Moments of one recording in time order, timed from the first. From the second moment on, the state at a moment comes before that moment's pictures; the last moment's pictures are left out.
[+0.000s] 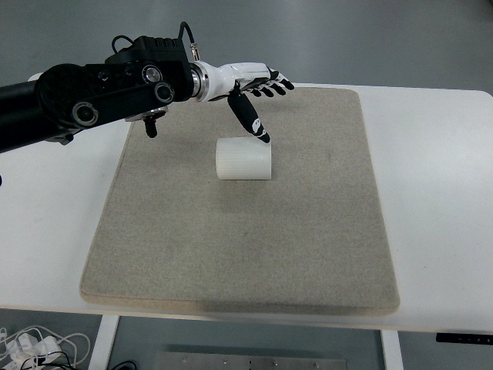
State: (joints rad) left arm -1.45 0.31 0.03 -1.04 0.69 -0.13 0.18; right arm 0.02 0.00 0.00 0.18 0.00 -0.01 -0.03
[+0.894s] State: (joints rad) left arm -1.44 0.20 0.18 -0.94 0.69 -0.16 0.22; right arm 0.02 0.00 0.00 0.18 0.00 -0.01 -0.03
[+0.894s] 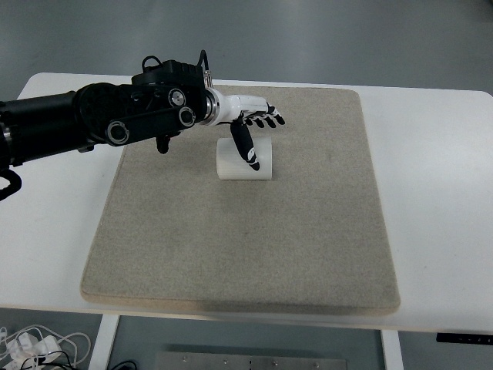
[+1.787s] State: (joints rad) left arm -1.44 0.20 0.23 -0.93 0.70 -0.15 0.21; right arm 0.02 0.00 0.00 0.18 0.00 -0.01 -0.03
